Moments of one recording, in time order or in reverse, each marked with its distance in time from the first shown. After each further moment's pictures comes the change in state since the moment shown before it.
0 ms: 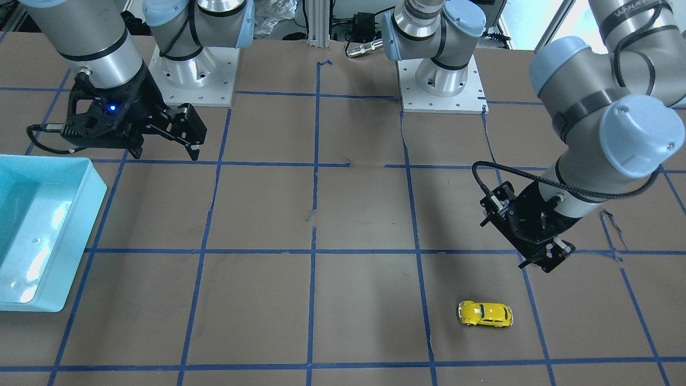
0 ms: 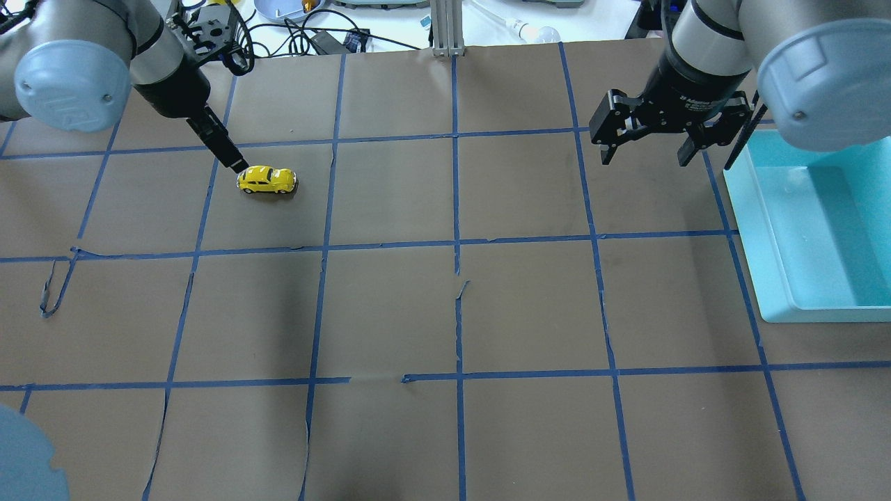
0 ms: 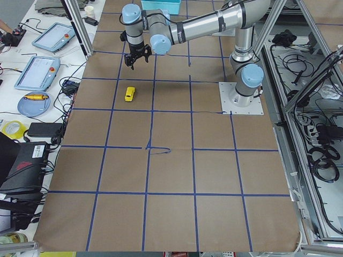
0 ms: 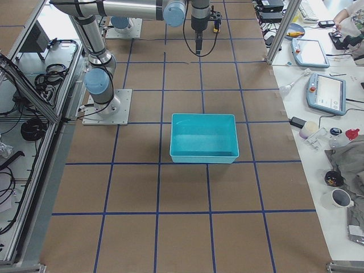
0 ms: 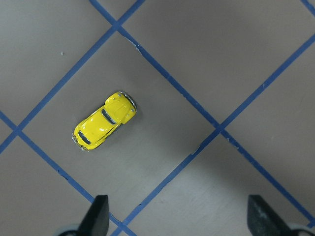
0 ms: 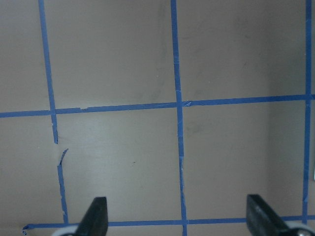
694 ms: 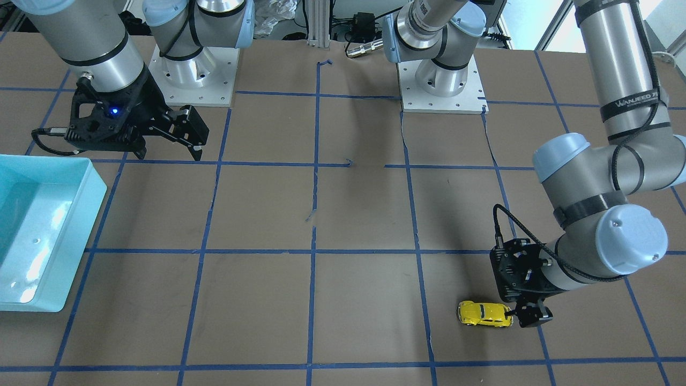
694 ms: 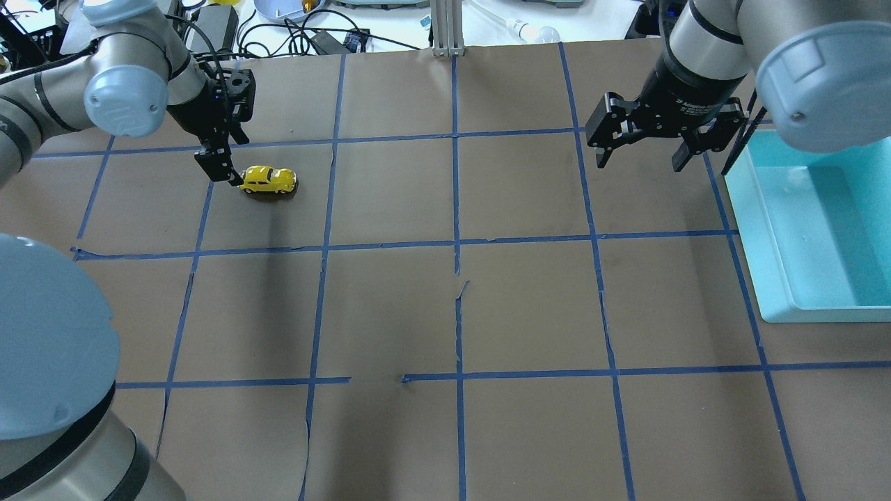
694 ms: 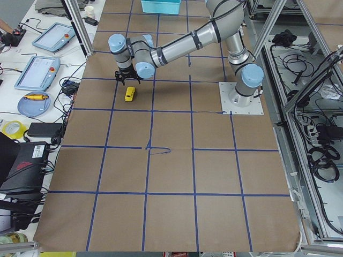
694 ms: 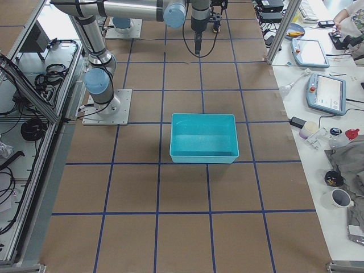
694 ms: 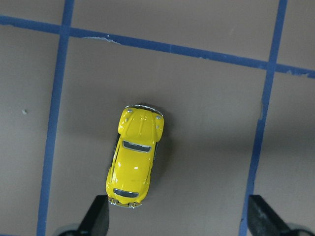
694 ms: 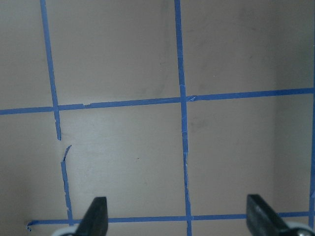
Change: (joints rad) left arm 0.029 -0.229 0.073 0.090 0.002 0.525; right arm -0.006 0.001 0.007 0.011 0.005 0.001
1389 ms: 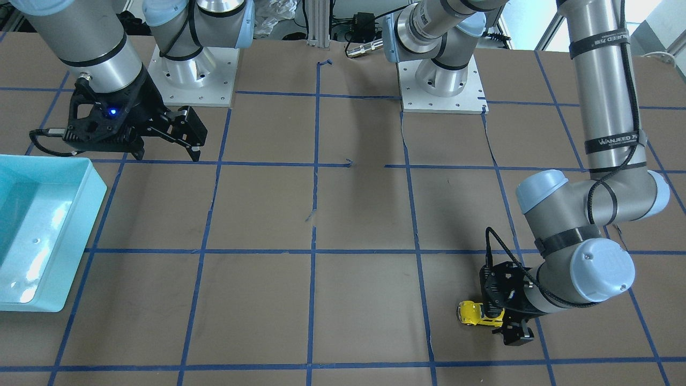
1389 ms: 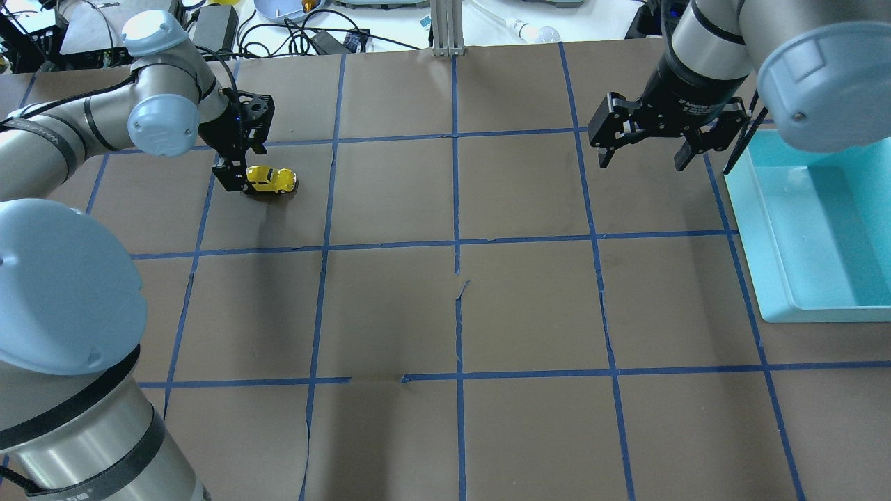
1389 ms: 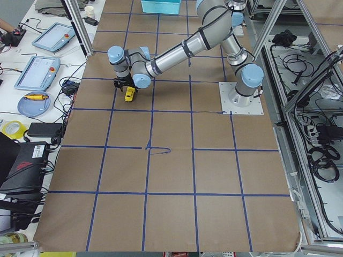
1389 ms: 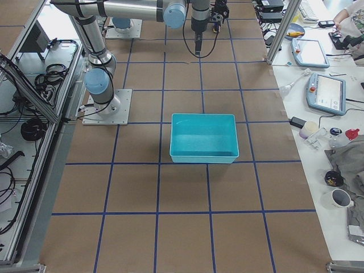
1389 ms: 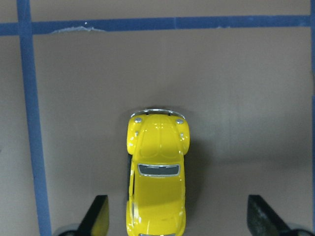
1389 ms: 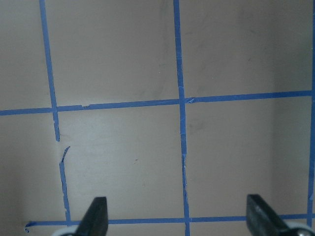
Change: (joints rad) left arm -0.006 -0.095 0.001 0.112 0.008 0.100; right arm -0.002 0.000 0.001 -0.008 -0.003 -0.008
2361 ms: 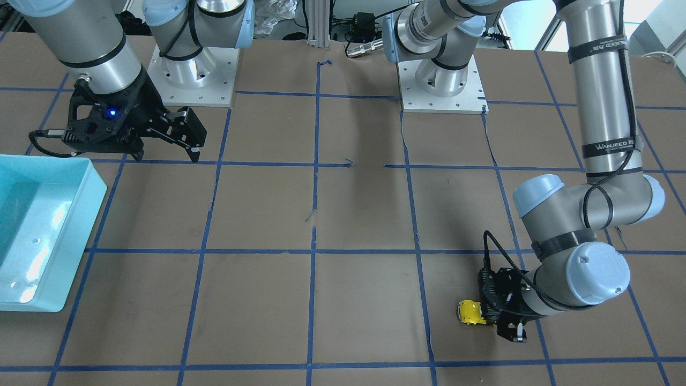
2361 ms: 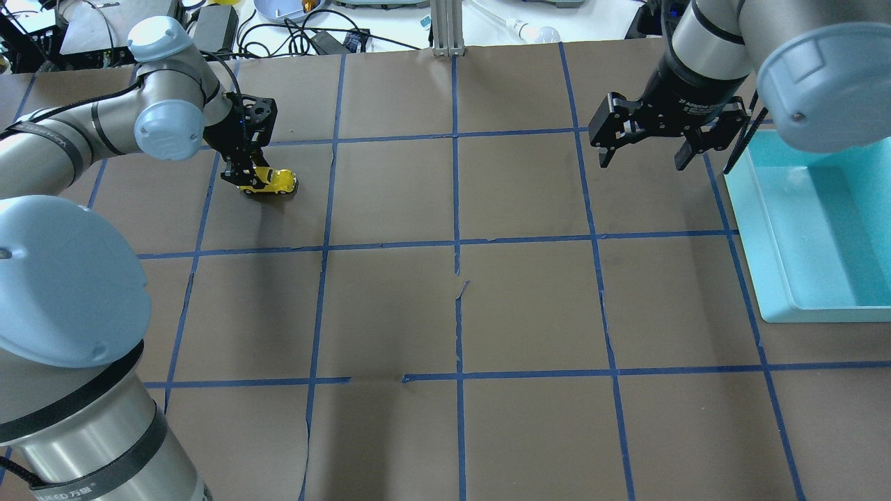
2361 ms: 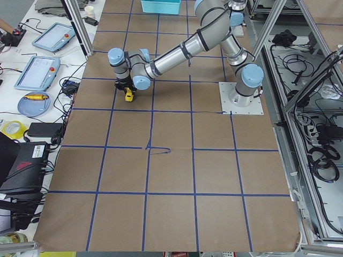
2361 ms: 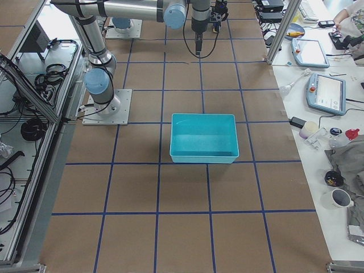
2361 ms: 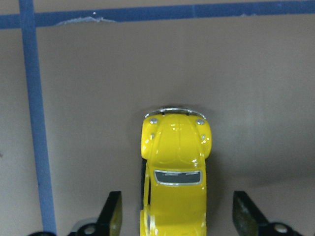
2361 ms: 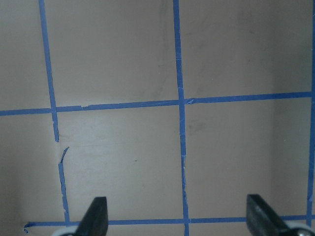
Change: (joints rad) left arm 0.000 -0.012 -0.002 0.019 -0.001 0.002; right arm -0.001 0.002 0.001 -0.002 0.000 -0.003
